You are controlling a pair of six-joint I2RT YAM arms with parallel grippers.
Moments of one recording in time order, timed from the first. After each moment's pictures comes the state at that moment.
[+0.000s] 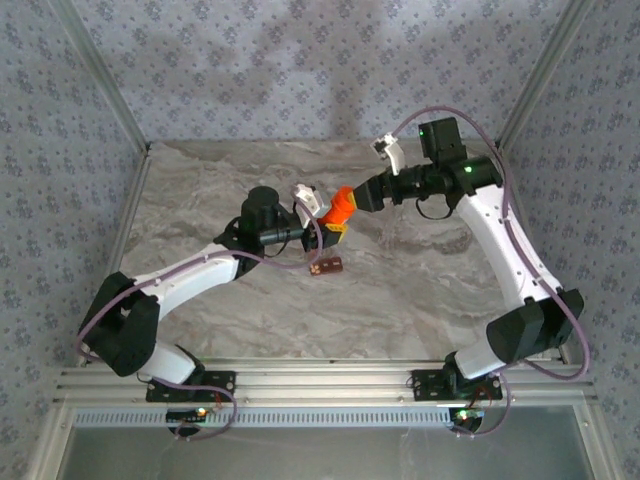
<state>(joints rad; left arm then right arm) -0.67 1.46 0.93 0.34 0.56 0.11 0.31 1.51 1.65 -0.95 -0.78 -0.10</state>
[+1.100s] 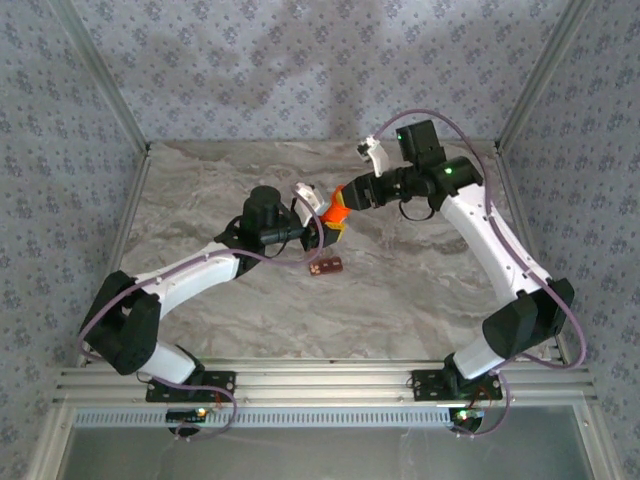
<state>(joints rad) -0.67 1.47 0.94 0.29 0.49 0.08 0.42 1.54 1.63 -0.88 -0.64 0.07</state>
